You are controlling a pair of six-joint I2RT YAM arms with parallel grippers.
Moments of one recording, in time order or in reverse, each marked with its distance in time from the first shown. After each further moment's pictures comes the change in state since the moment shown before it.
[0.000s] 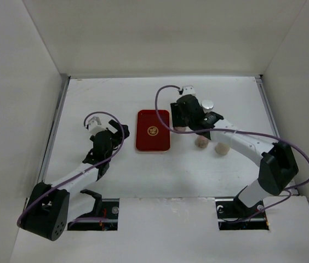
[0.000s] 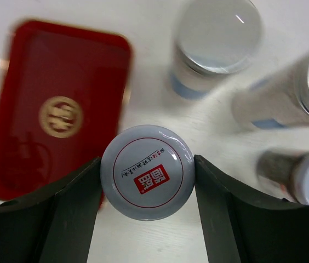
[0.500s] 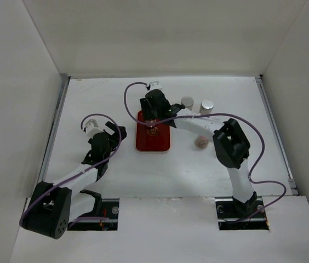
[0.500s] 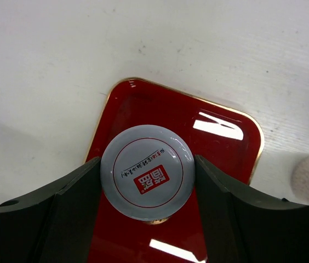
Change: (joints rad) left arm 0.052 0.011 -0.037 0.024 0.032 -0.047; right arm 0.093 0.517 0.469 0.124 -0.082 -0.001
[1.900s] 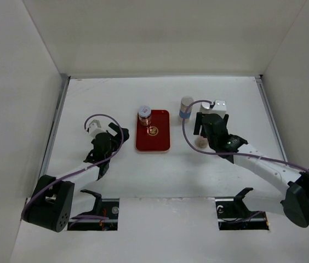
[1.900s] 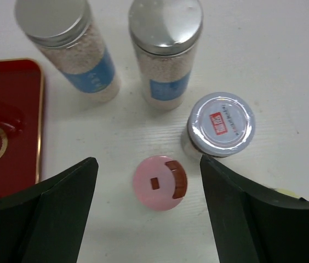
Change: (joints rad) left arm -0.013 0.071 0.000 0.027 0.045 -0.016; right arm -0.148 -0.888 -0.898 0.089 0.287 0.050
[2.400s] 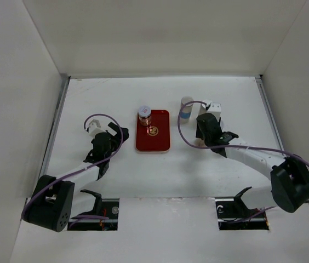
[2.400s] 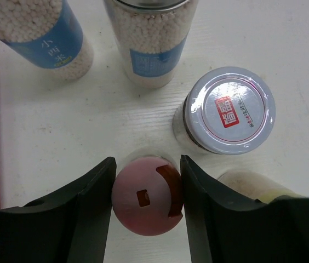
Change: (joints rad) left arm 0.006 0.003 0.000 0.010 0.012 -0.006; right arm -0.055 0.165 0.002 -0.006 -0.029 0.032
